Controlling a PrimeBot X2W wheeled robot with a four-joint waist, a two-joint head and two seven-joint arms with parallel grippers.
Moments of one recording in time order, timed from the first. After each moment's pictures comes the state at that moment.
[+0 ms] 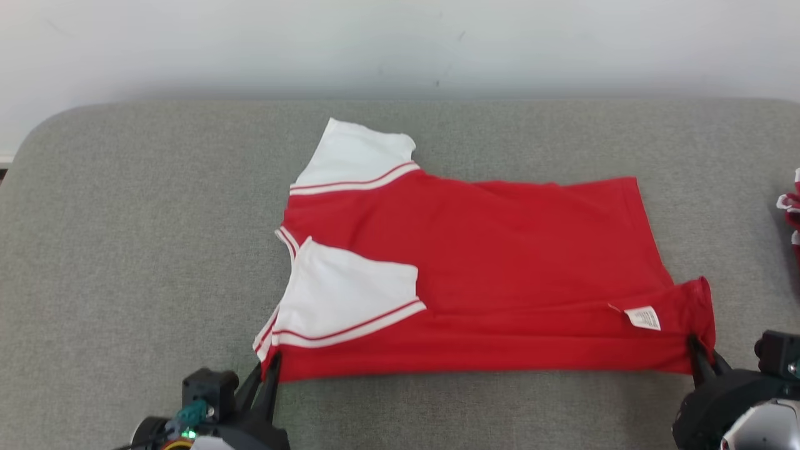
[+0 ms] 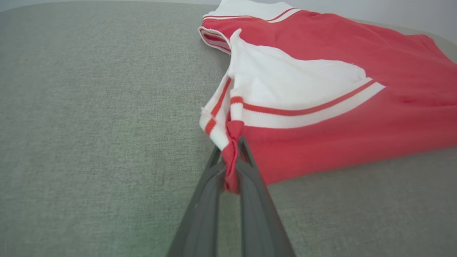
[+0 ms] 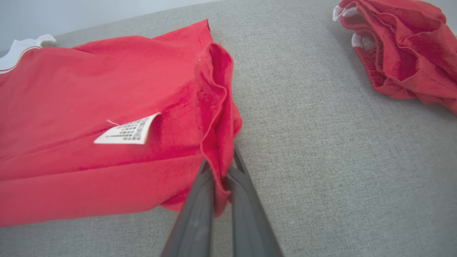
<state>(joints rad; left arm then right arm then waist) -0.30 0.31 -0.56 0.45 -0.62 0.08 -0.15 -0.08 -0.06 -0.26 0.10 0.15 0.13 0.36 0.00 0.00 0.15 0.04</state>
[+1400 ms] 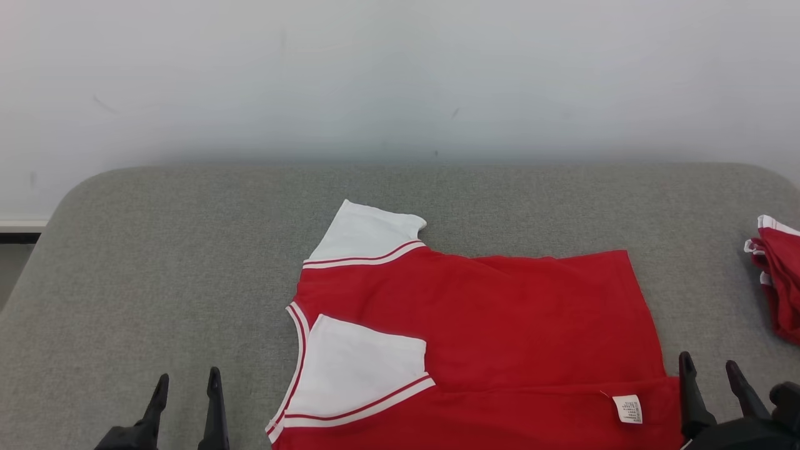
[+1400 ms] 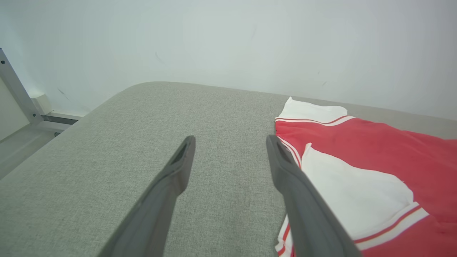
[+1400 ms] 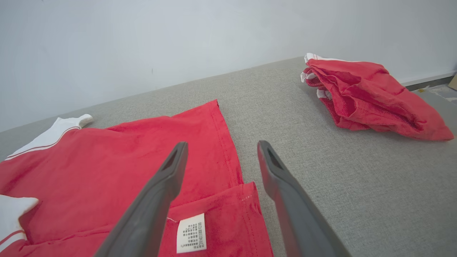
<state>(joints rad) -0.04 0.32 -0.31 0.23 -0.53 0.18 -0.26 0.05 -0.05 -0.25 0.11 0.23 0.13 0.09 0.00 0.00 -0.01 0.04</state>
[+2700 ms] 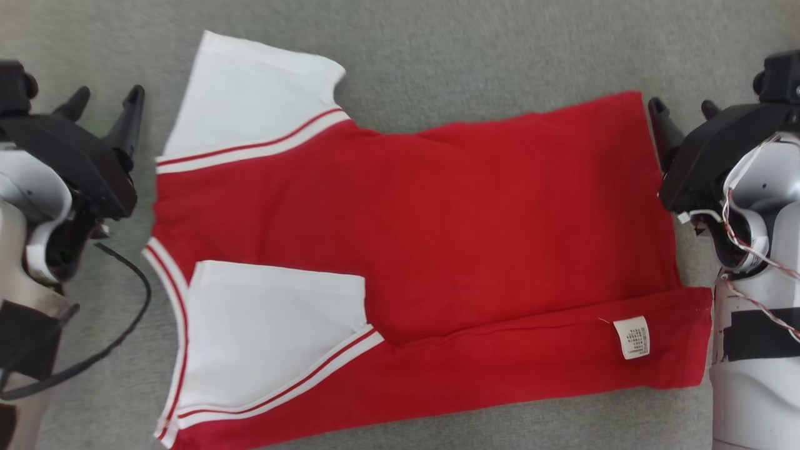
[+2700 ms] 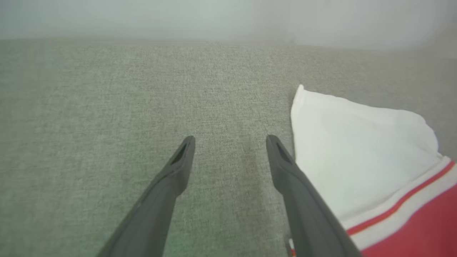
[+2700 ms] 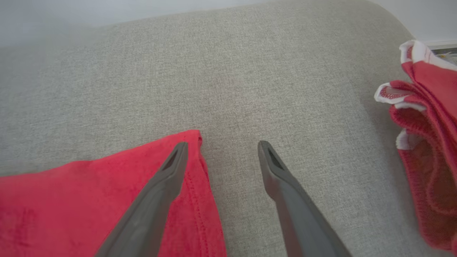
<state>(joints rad) -0.88 0.44 -0.26 0.54 -0.66 -0.12 0.27 -0.71 -0.06 -0.21 0.20 0.07 0.13 0.68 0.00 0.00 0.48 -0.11</state>
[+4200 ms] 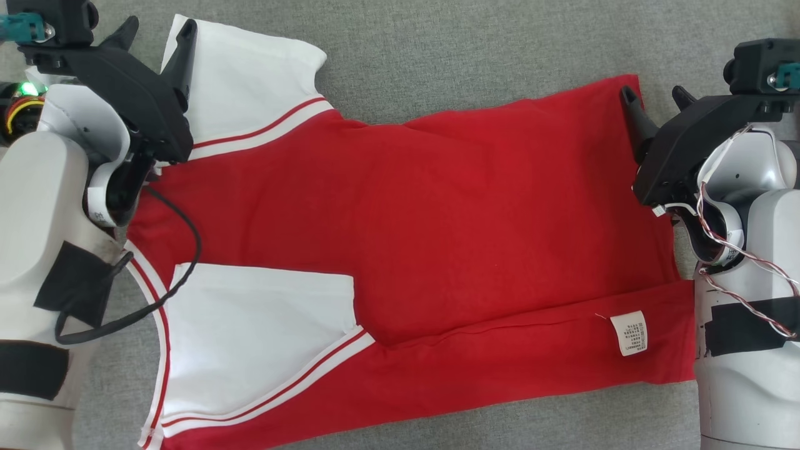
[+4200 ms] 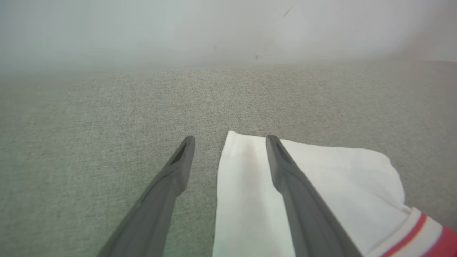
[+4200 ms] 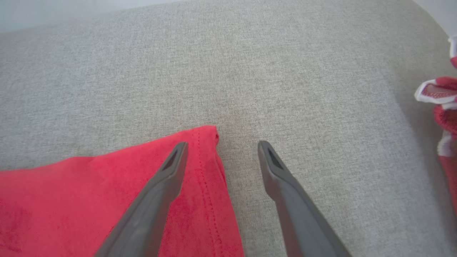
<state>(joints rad) -1.06 0.35 -0.37 0.64 -0.62 -0.07 0.24 -0.75 -0.05 -0.15 0.23 0.10 0.13 0.65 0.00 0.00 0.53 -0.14</state>
